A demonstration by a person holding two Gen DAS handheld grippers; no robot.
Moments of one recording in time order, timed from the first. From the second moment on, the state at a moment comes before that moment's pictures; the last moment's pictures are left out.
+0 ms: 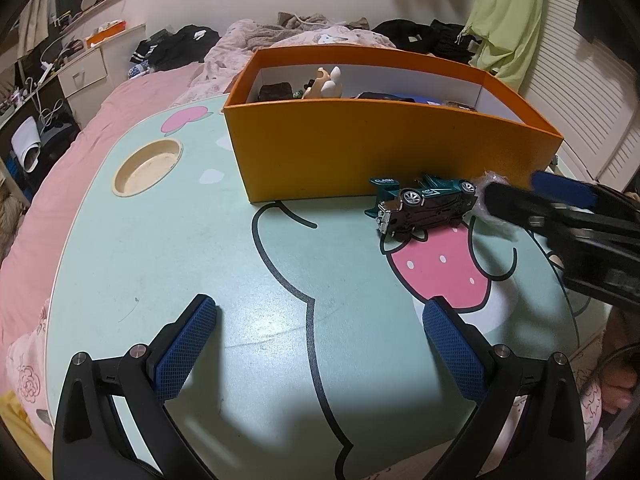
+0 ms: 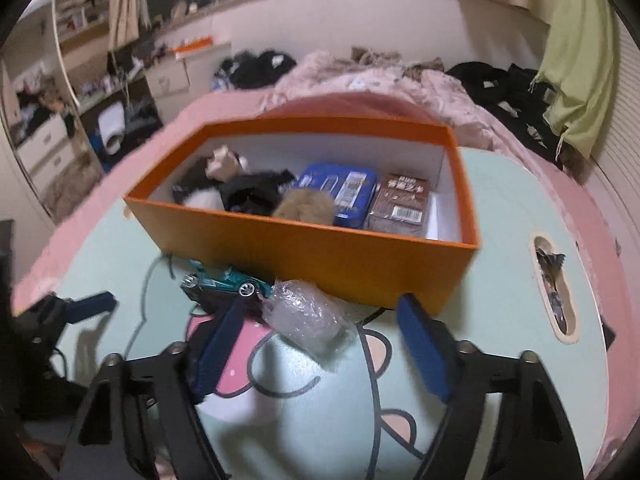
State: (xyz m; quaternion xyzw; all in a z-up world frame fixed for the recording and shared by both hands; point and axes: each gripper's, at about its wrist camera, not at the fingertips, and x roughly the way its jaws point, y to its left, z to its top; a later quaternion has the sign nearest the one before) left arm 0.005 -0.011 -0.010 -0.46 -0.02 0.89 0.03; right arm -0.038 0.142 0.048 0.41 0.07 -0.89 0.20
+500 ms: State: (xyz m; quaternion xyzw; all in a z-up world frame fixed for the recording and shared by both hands) left arm 0.004 -0.007 0.000 -0.46 -0.03 0.89 0.06; right arm 0.006 0.194 0.031 0.37 0.06 -0.91 0.17
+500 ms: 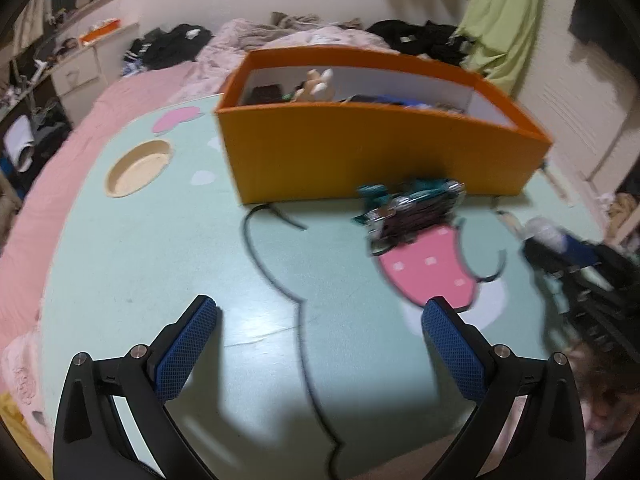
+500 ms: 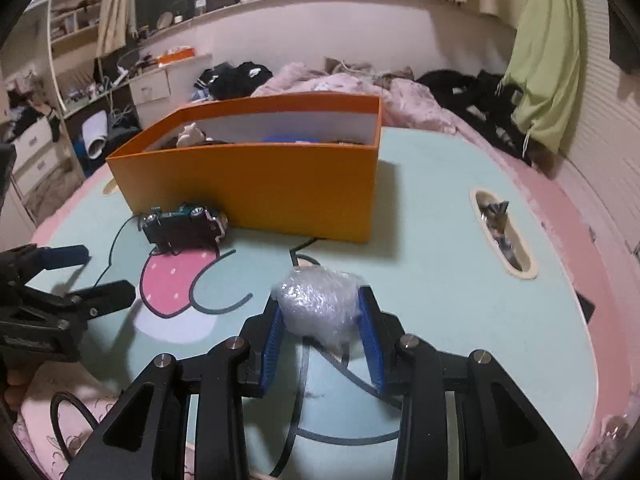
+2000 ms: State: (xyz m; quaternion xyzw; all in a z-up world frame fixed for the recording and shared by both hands) left arm 0.008 -0.015 0.054 -0.39 -0.12 0.90 0.17; right arm -0.001 0.180 0.074 0.33 0.03 -0.92 0.21
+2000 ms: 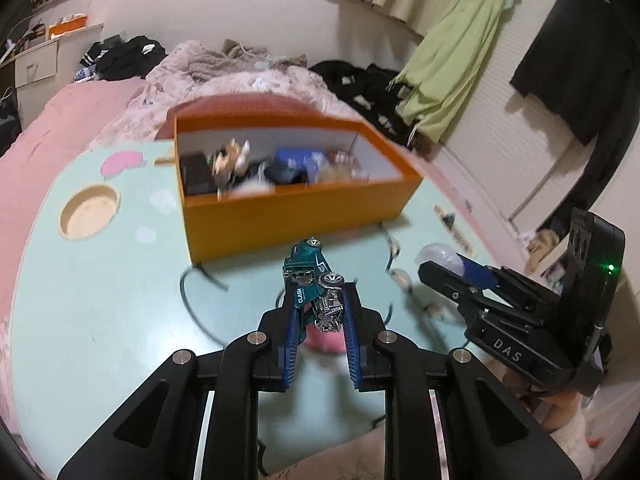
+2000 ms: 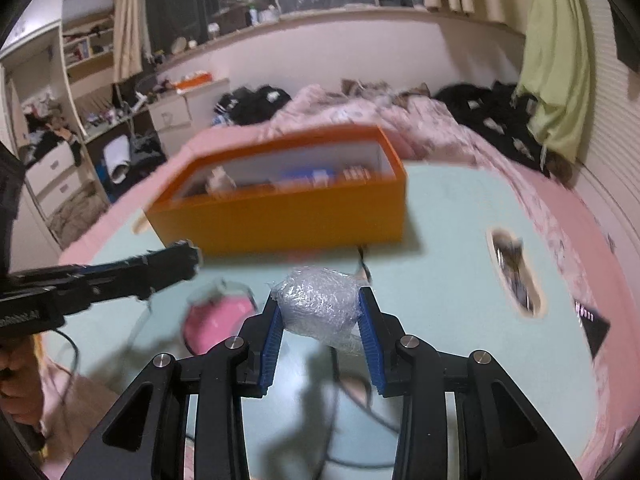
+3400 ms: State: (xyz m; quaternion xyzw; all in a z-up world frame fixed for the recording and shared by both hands) left arm -0.014 -0.009 -0.002 -0.45 -0.04 0.89 0.03; right arm -0.020 0.150 0.045 0.40 0.06 -0.91 0.12
